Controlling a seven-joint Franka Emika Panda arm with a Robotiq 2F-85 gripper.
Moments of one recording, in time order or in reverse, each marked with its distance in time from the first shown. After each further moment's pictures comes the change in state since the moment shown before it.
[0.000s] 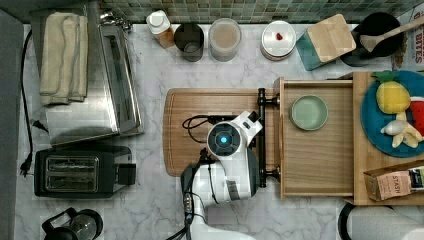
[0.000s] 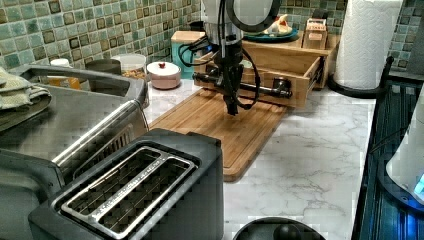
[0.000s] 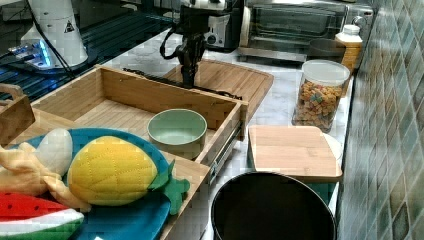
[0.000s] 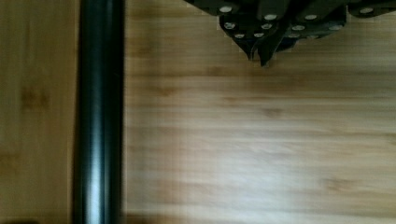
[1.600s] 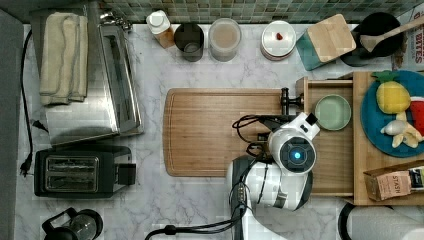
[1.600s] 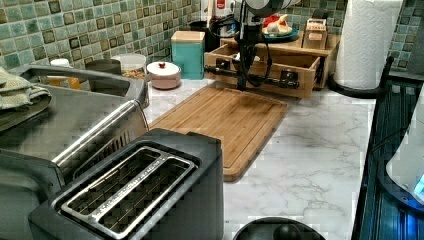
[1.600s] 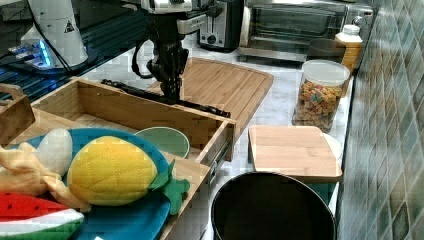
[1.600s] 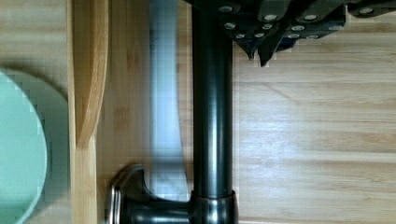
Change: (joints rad) arm -0.171 -0.012 -0.101 0.006 0.166 0.172 -0.430
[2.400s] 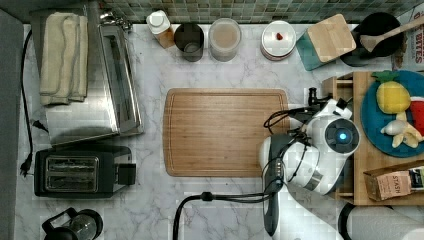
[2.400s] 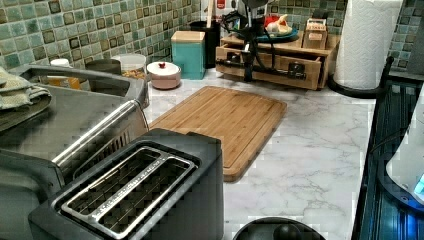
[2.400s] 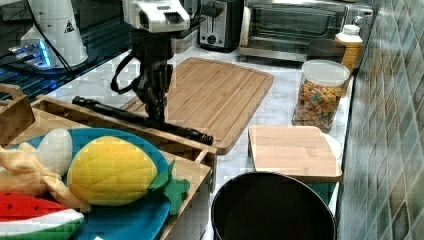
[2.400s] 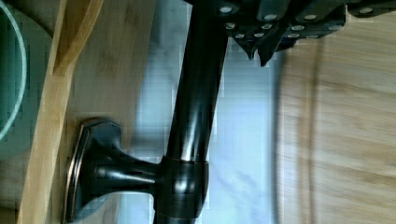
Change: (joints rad) arm -0.088 0.145 -0.052 0.227 0.060 -0.151 -0.349
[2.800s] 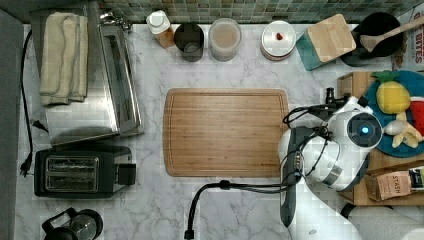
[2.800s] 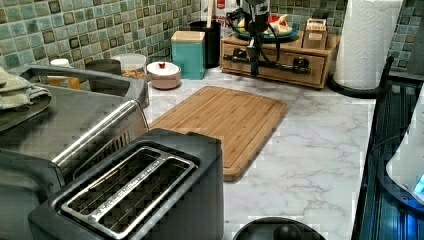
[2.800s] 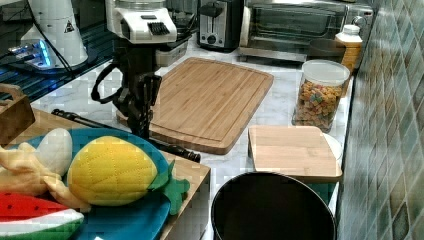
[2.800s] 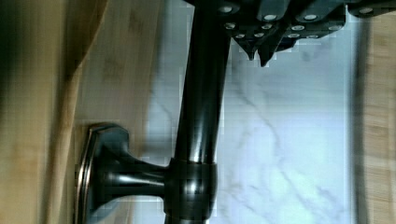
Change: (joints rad) arm -0.033 0.057 -0.037 0.098 -0.030 -0.046 -0.004
